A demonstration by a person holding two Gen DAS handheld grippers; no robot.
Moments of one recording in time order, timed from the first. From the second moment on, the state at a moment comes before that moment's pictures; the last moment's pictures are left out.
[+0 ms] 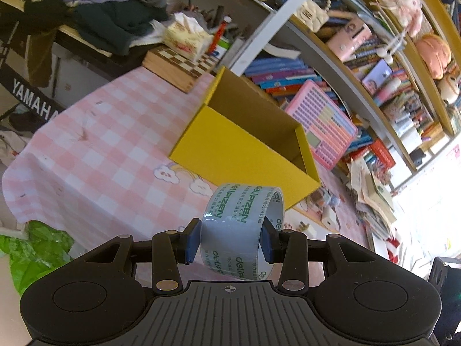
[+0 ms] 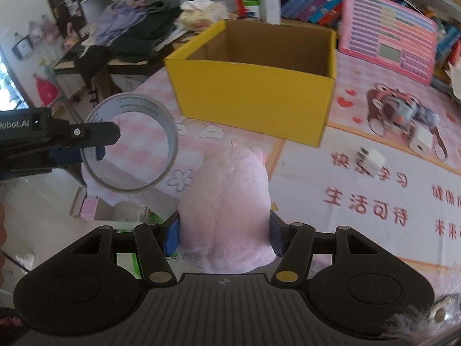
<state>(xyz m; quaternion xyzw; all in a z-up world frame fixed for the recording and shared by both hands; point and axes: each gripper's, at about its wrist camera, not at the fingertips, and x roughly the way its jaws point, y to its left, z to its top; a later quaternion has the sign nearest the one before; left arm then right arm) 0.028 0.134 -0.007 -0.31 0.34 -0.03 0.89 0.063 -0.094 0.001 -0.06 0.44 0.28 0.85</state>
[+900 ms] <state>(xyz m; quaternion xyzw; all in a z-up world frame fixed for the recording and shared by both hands) 0.125 0.140 0.069 -0.25 0.27 -0.07 0.93 0.142 -0.090 0.073 -0.10 0.37 0.30 0.87</state>
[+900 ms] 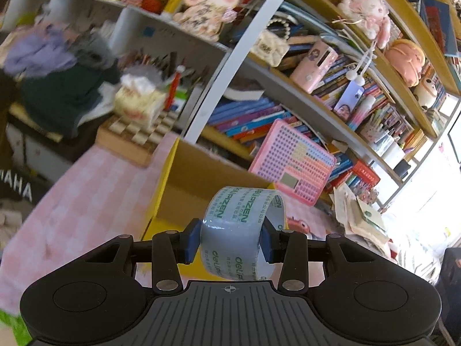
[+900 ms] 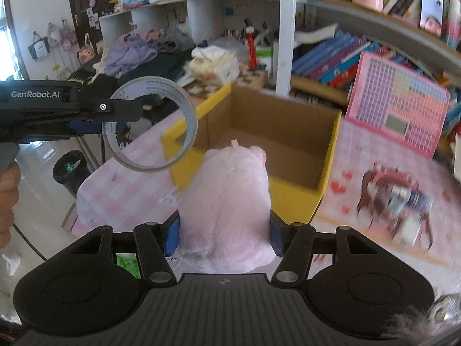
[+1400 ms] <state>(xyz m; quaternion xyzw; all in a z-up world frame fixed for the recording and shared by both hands) 0.258 0.115 0.054 -0.14 0.31 -0.05 0.94 0.295 -0.054 0.063 -0.19 0.38 0.31 0.85</state>
